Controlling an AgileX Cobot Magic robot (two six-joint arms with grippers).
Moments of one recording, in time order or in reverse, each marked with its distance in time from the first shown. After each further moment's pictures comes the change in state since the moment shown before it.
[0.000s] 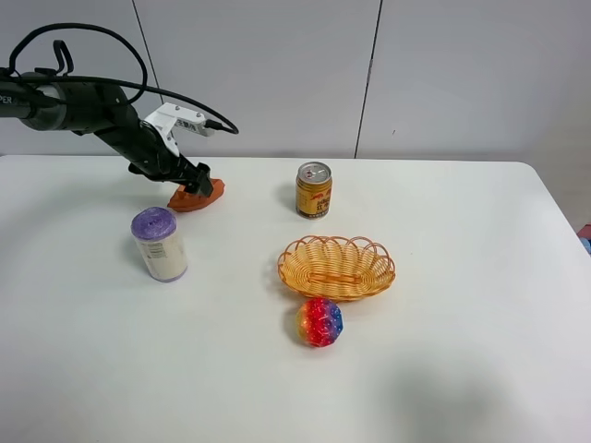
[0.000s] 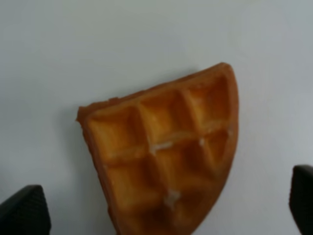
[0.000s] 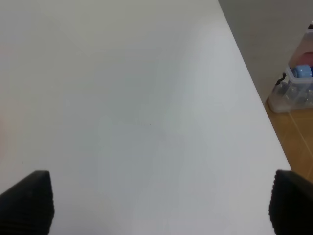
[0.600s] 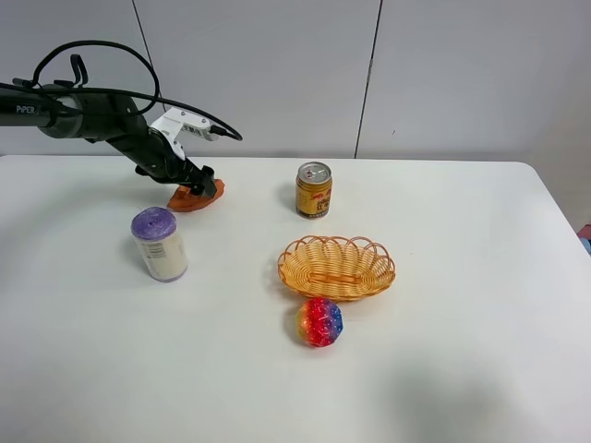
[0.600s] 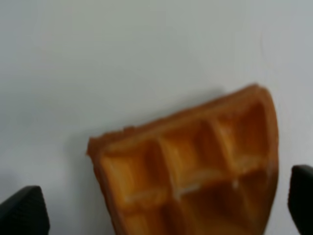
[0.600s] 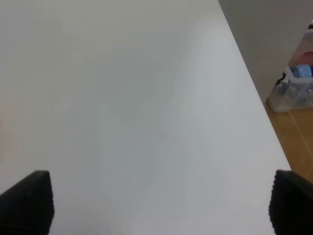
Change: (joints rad) left arm 0.000 0.085 -0.080 0.000 -0.034 0.007; right arm 0.000 0.000 0.000 0.000 0.000 0.000
